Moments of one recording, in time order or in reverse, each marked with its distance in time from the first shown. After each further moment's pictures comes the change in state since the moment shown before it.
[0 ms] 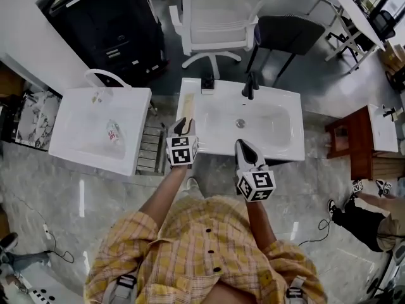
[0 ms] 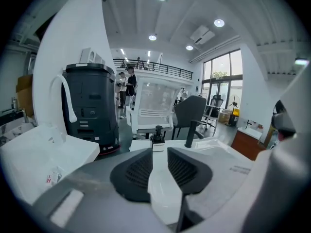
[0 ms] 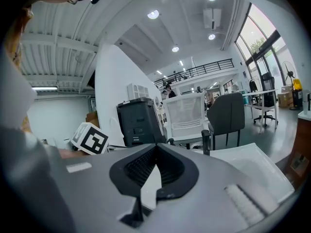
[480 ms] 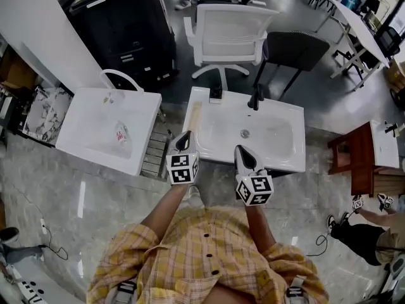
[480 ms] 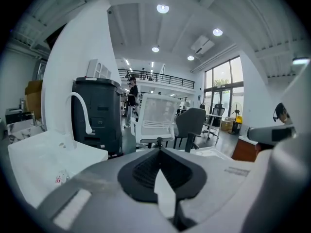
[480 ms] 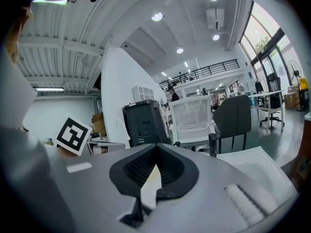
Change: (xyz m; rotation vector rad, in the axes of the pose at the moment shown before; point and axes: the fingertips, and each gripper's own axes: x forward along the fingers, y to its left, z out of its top) left arm -0.079 -0.010 0.026 -0.009 -0.137 0.042; right arm -0.006 0.021 0.011 -0.022 -0.022 0.065
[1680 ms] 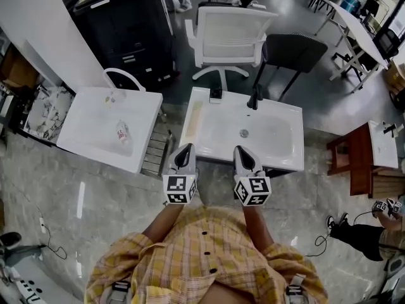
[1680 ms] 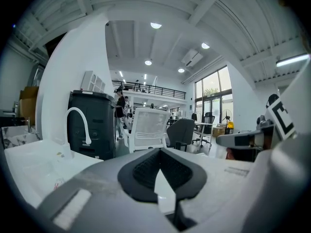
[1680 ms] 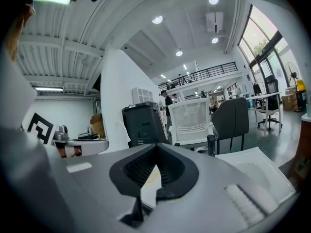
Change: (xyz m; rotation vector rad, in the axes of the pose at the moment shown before) left arm -0.075 -0.032 0.016 0.060 -0.149 -0.080; right arm -0.012 0.008 0.004 -0.006 -0.028 -0.016
